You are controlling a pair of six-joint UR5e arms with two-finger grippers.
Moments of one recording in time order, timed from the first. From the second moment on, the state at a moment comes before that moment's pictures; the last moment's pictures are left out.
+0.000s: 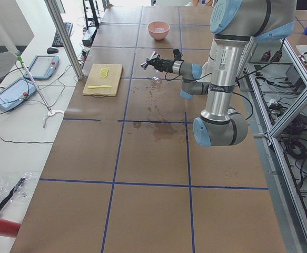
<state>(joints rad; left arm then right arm) -0.22 -1.80 -1.79 -3.09 -0.67 0.88 1.54 -1.80 1.81 -1.21 2.33 0.13</state>
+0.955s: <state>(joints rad) -0.22 -1.33 -1.78 -3.51 -0.78 0.61 1.54 -1.80 1.81 -1.21 2.32 0.13</state>
